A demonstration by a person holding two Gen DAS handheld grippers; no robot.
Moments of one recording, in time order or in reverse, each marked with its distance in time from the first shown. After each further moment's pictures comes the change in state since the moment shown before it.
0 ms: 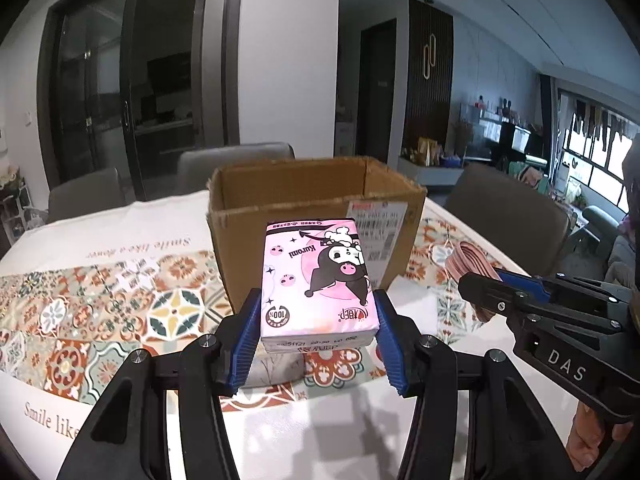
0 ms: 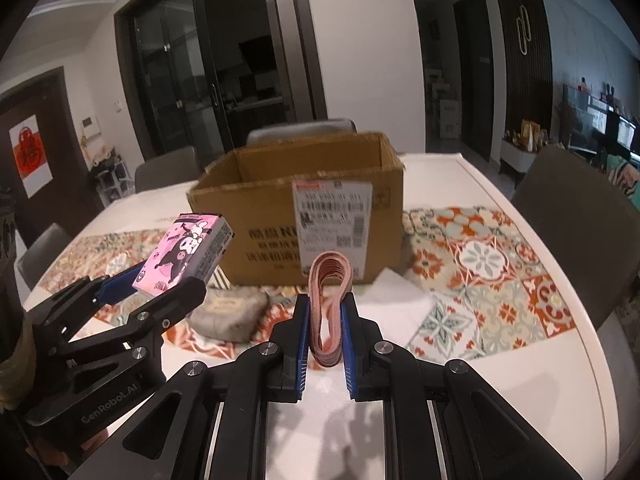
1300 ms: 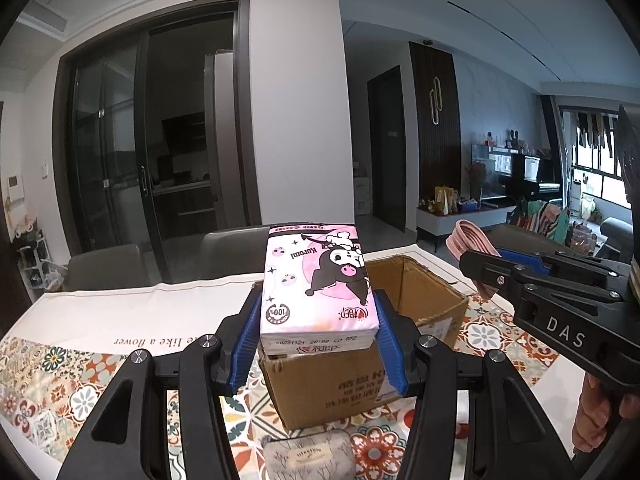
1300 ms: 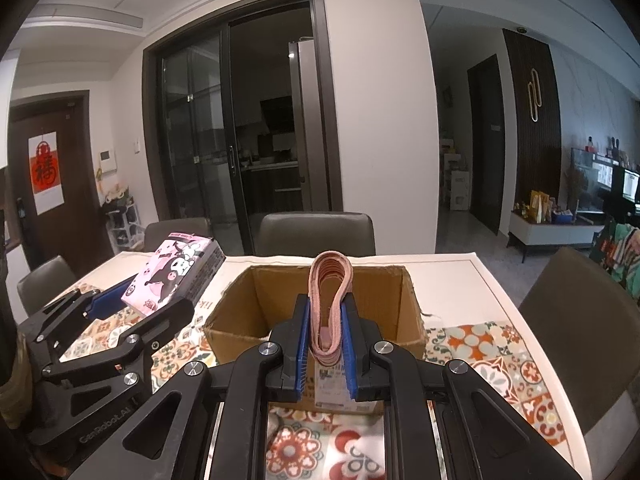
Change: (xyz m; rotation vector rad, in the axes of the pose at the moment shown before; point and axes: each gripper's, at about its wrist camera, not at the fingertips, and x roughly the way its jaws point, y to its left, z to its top) left arm 0.011 0.021 0.075 0.064 -0.208 0.082; right arm 0.007 0.015 0.092 -0.079 -0.238 0.018
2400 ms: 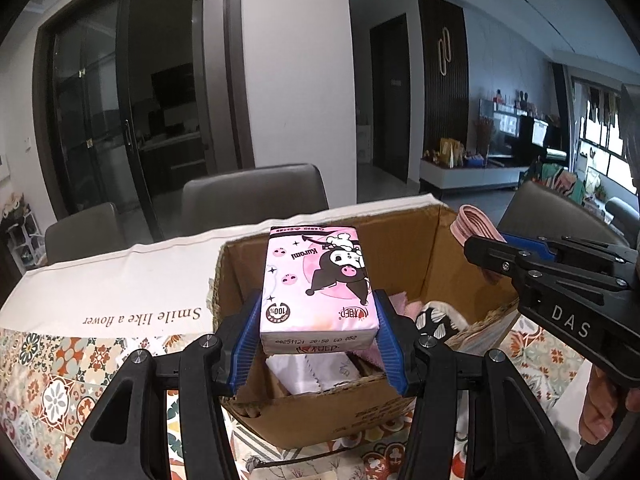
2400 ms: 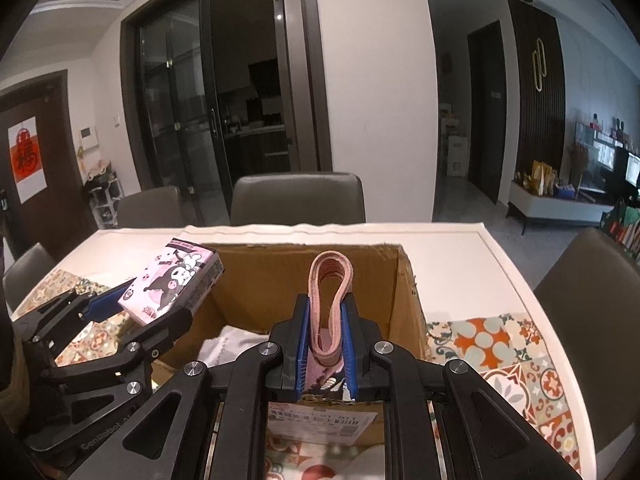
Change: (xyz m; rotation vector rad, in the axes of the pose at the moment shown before) left arm 0.117 0.005 -0.019 -0.002 0.214 -0.014; right arm 0.112 -0.030 0.000 0.020 0.165 -0.020
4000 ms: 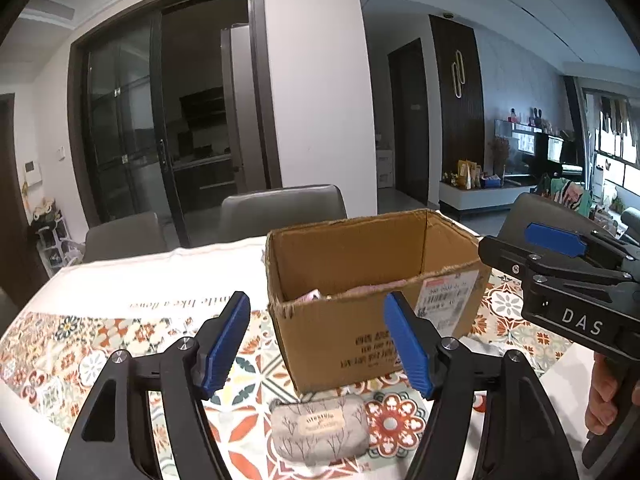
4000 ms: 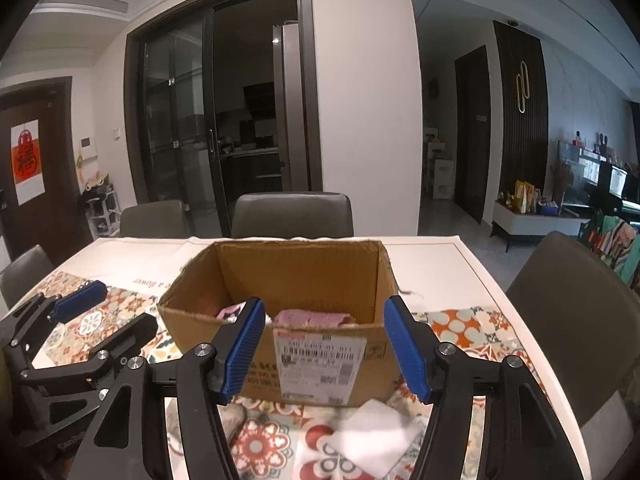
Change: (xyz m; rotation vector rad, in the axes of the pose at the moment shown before) left arm -0.096 -0.011 -0.038 -0.027 -0.103 0.096; right arm -0.081 0.007 -0.036 -0.018 -0.117 -0.054
